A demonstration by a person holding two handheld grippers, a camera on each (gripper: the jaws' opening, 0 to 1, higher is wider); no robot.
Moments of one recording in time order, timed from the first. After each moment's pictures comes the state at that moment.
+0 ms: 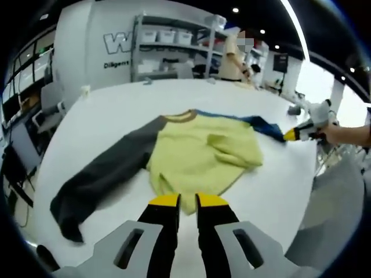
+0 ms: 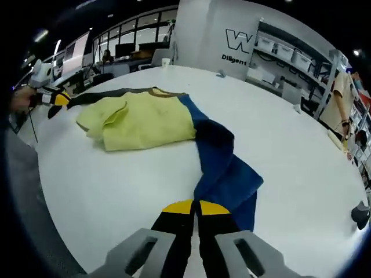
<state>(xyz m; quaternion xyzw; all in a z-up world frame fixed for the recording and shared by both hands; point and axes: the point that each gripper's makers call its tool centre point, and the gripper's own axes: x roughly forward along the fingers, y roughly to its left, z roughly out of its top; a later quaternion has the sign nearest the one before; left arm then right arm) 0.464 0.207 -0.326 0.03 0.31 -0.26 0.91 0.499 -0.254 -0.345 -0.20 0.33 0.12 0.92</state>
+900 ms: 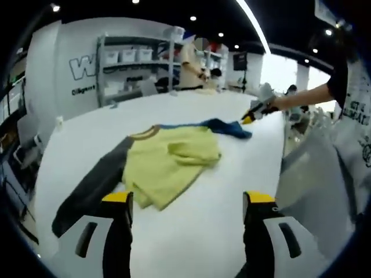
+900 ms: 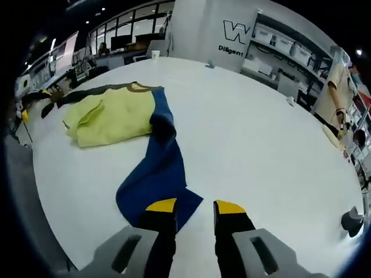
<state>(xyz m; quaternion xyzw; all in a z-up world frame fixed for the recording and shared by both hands) 0.392 0.177 -0.289 0.09 0.24 -0.40 0.88 0.510 -0.291 -0.368 -0.14 0.40 0.18 0.89</state>
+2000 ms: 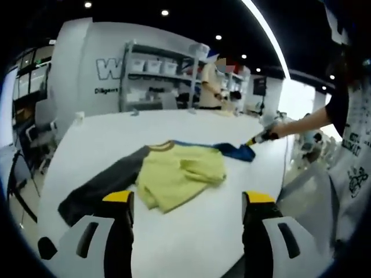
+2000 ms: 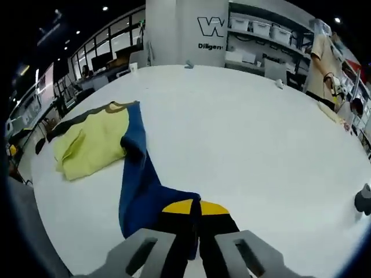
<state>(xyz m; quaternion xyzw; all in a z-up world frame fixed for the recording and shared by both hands) 0.390 0.192 -0.250 0.00 0.21 -0.33 0.92 0.545 -0.307 -0.345 -0.06 0.38 0.15 0.91</state>
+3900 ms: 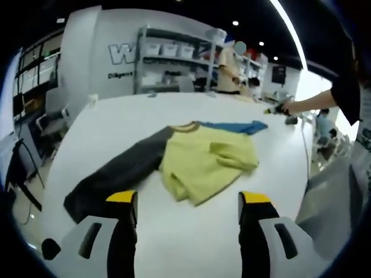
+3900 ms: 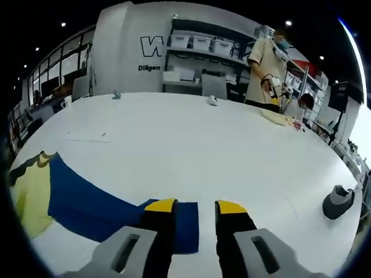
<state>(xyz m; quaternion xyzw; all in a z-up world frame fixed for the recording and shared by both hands) 0.438 0.219 -0.299 0.03 0.27 -0.27 0.92 0.652 -0.421 -0.313 -0.02 0.29 -0.05 0.96</state>
